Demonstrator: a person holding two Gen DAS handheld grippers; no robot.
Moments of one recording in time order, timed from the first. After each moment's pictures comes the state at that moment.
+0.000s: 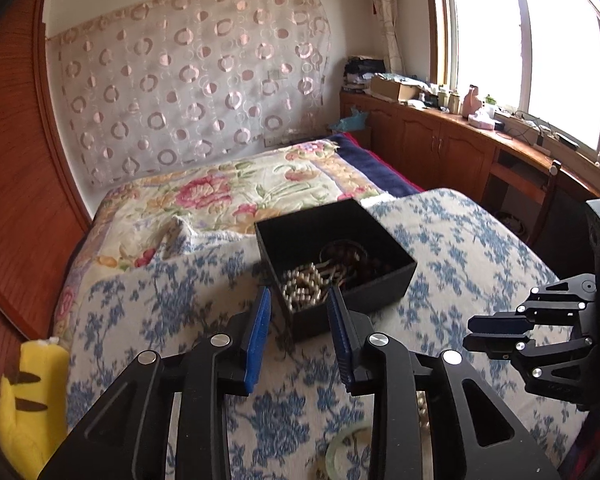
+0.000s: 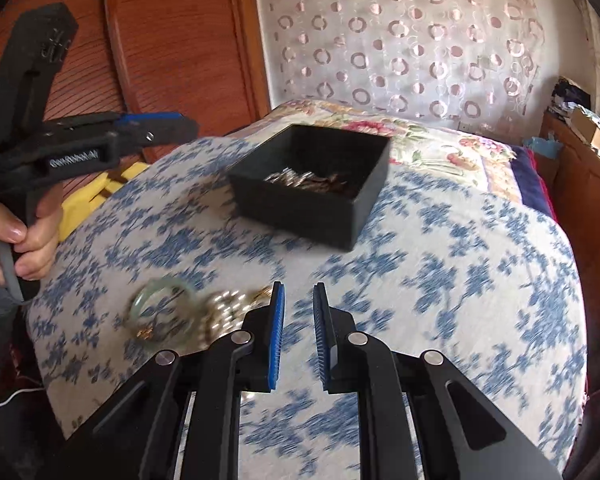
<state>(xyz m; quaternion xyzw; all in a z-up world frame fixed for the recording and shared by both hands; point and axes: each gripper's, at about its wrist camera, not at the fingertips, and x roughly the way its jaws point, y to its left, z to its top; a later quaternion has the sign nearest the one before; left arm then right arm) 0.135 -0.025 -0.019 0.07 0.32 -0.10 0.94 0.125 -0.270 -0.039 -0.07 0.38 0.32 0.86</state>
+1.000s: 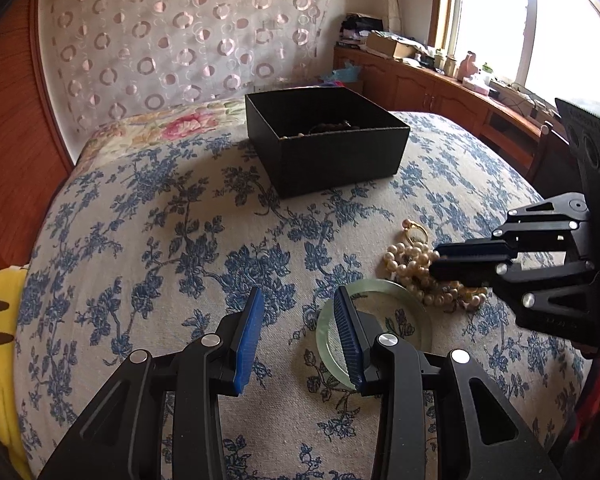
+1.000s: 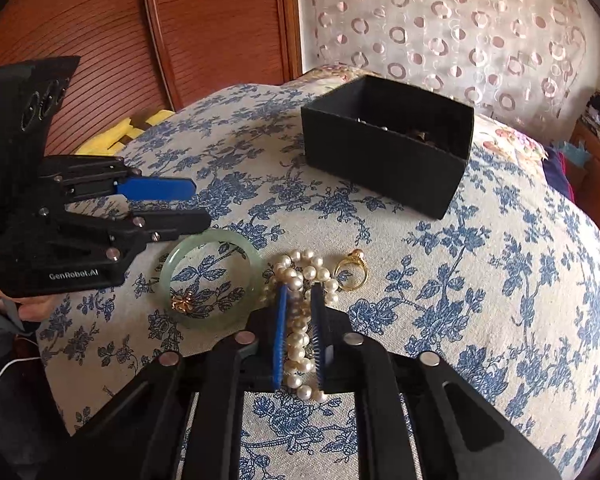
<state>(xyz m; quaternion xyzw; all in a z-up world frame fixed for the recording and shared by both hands) 0.085 -0.006 -0.094 0.04 0.40 -0.12 0.91 0.109 -0.221 -0.063 -0.12 0.41 0.35 0.83</state>
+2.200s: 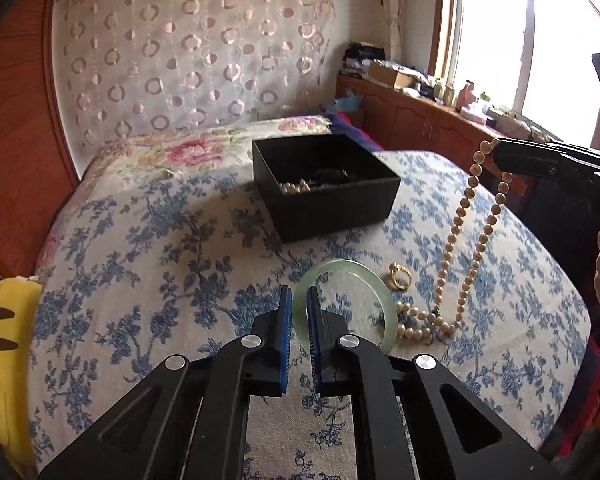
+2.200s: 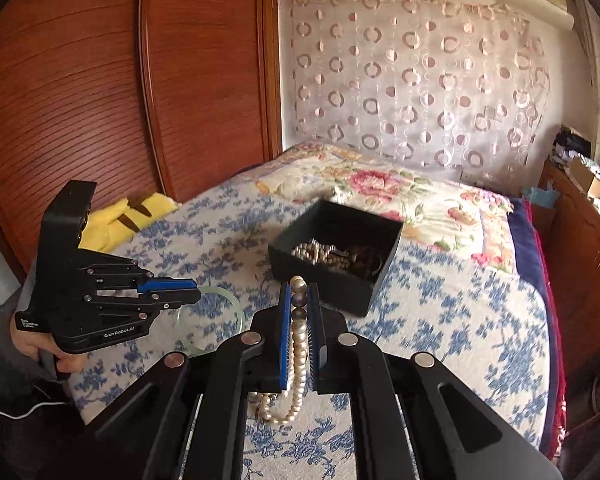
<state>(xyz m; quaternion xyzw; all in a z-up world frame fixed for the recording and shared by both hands) 0.077 0.000 -0.059 0.02 0.35 -0.12 0.93 0.101 -0.262 0.045 -0.09 0.30 0.33 0.89</state>
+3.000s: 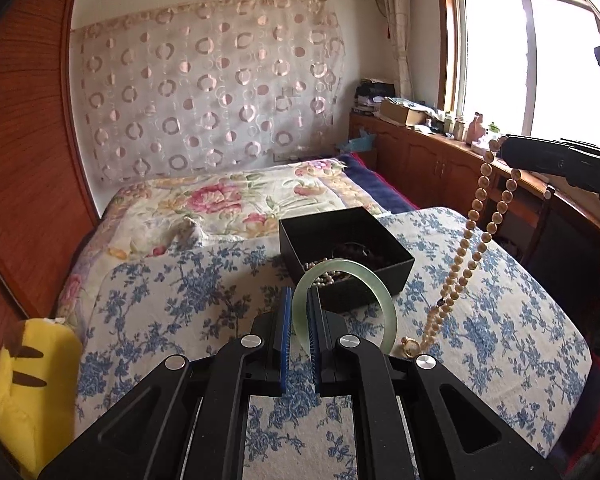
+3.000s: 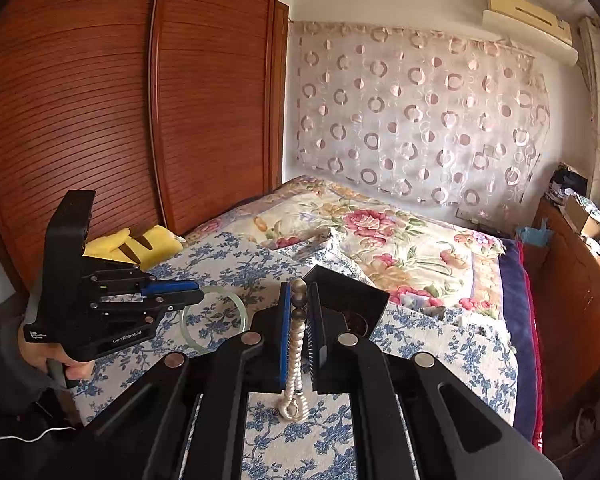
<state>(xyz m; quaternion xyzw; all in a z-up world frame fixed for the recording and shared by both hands) 0.090 0.008 -0.004 0.03 0.29 -0.09 0.95 0.109 -0.253 0.104 -0.11 0.25 0.33 0.90</state>
